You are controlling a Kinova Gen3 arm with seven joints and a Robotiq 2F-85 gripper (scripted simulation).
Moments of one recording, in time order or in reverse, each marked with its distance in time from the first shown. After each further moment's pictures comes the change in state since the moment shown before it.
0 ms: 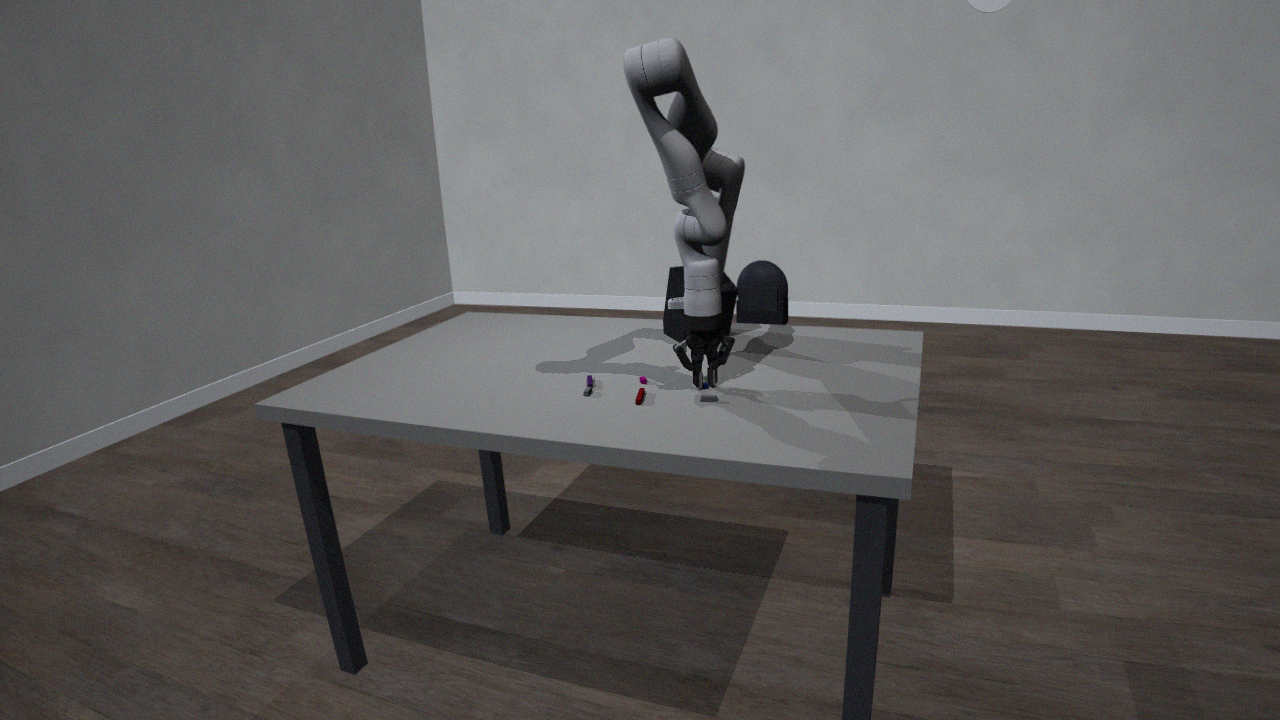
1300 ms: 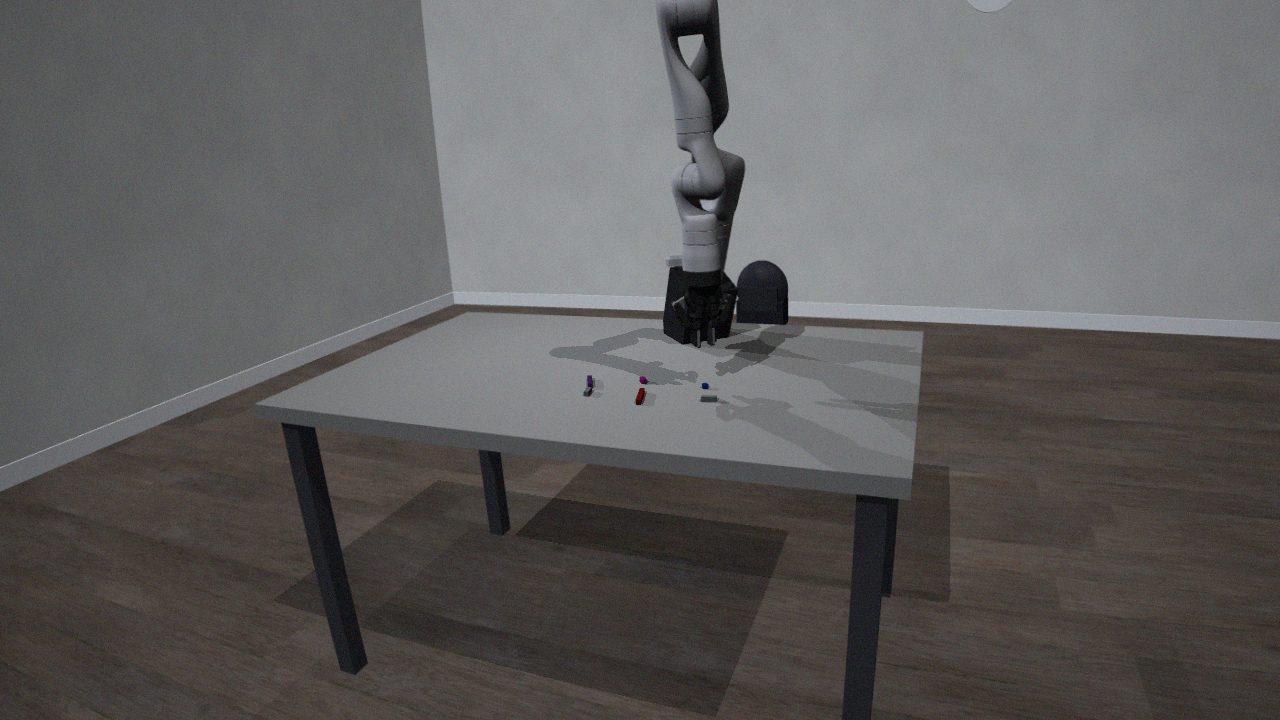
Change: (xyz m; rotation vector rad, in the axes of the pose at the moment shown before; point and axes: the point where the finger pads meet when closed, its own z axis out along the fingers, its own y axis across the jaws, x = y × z) arm 0.000 0.000 -0.088 0.000 0.000 0.000
